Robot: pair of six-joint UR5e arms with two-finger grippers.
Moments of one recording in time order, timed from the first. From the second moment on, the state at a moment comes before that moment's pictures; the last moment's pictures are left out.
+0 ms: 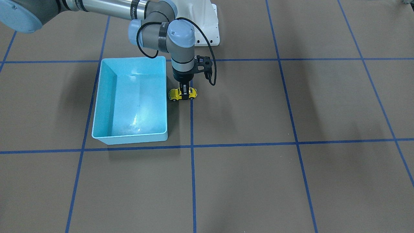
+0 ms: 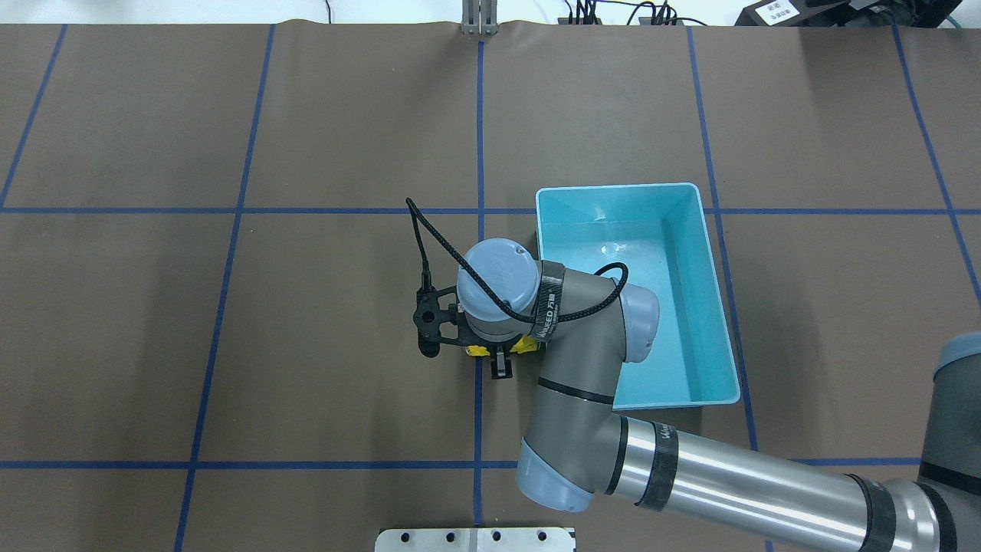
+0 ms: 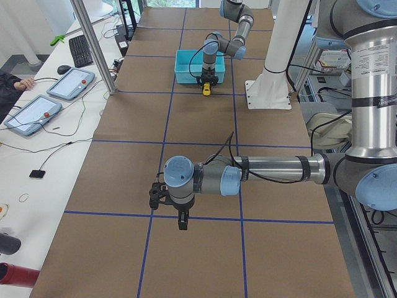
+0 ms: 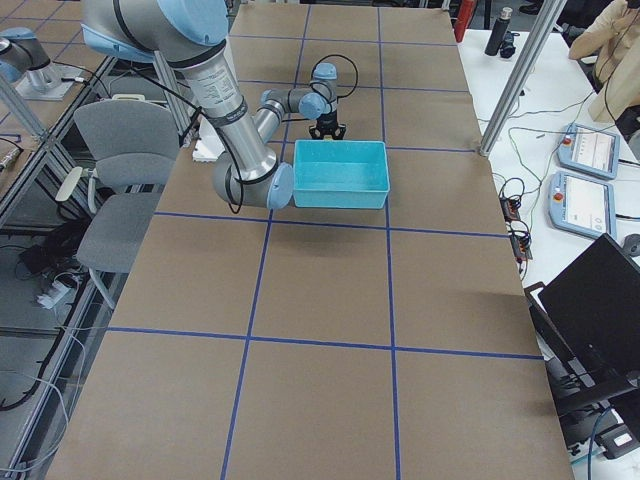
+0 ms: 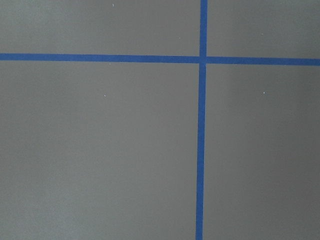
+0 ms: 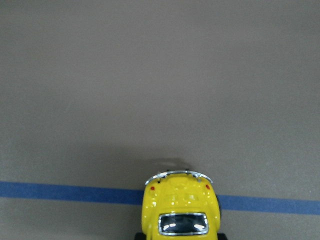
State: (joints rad) left arm -1.56 -1.45 -1.67 -1.63 -2.36 -0.04; right arm 0.38 -0.81 1.53 -1.56 1.78 -0.35
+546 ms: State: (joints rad) left arm -1.56 -1.45 -1.67 -1.63 -2.36 -0.04; right arm 0.39 -0.76 1.73 -1.83 1.80 -0.34
